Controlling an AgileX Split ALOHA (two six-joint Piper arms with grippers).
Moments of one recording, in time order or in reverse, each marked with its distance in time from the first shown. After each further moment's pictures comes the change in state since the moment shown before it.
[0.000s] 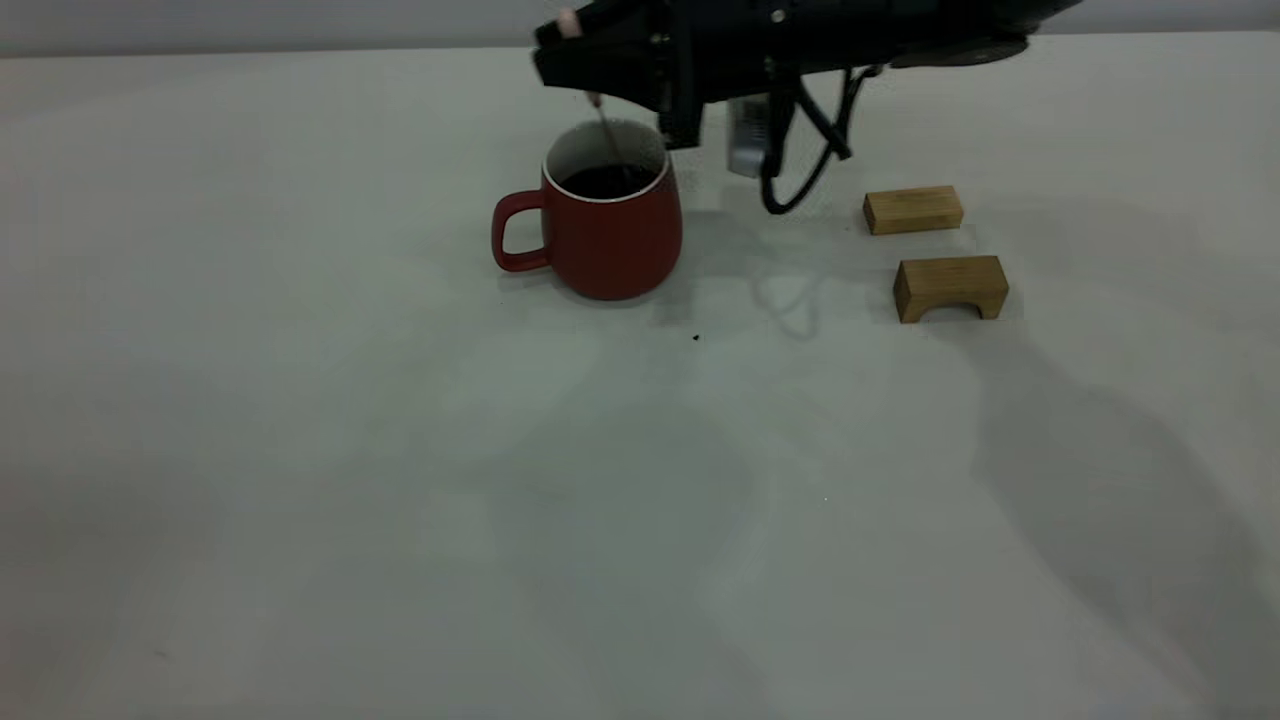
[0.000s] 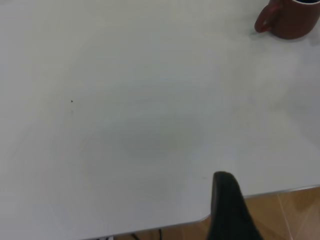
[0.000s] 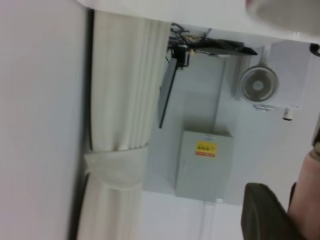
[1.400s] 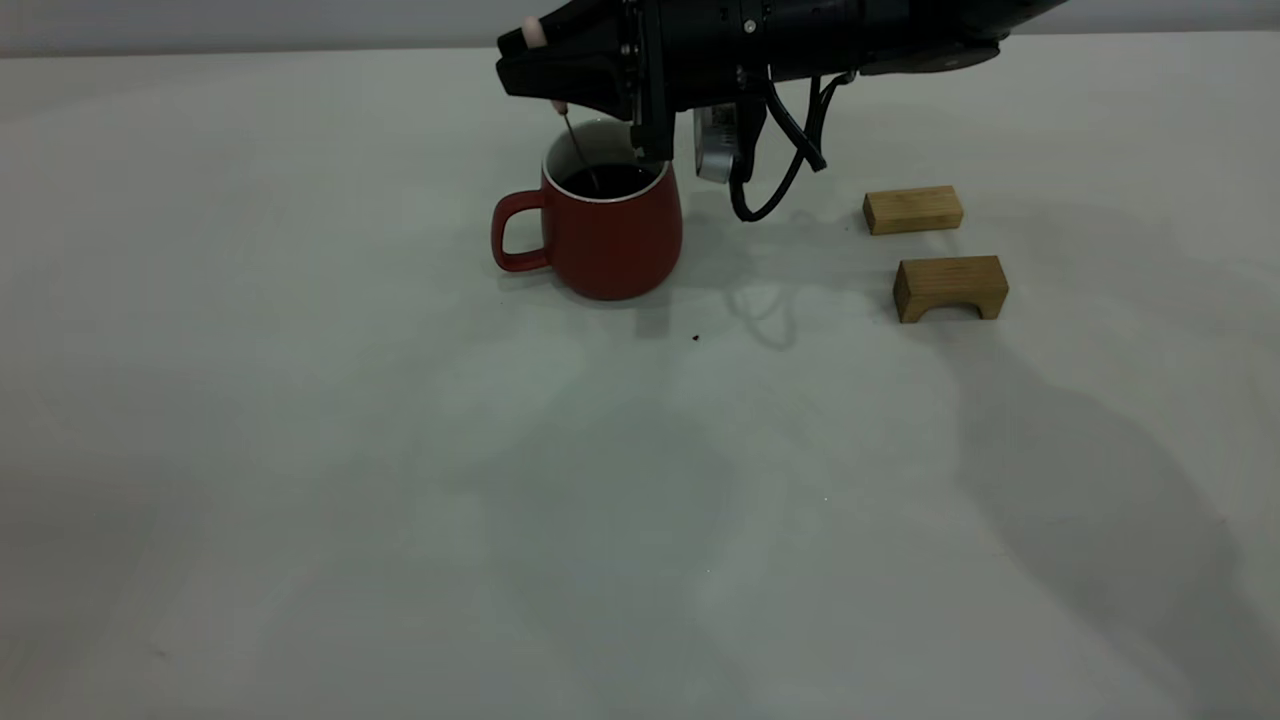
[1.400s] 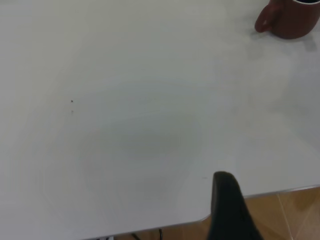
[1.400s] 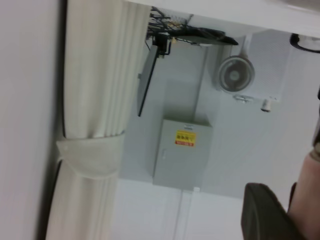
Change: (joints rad) left arm 0.000 0.000 0.000 0.001 0.001 0.000; right arm 0.038 0.011 -0.036 0.000 0.028 -0.036
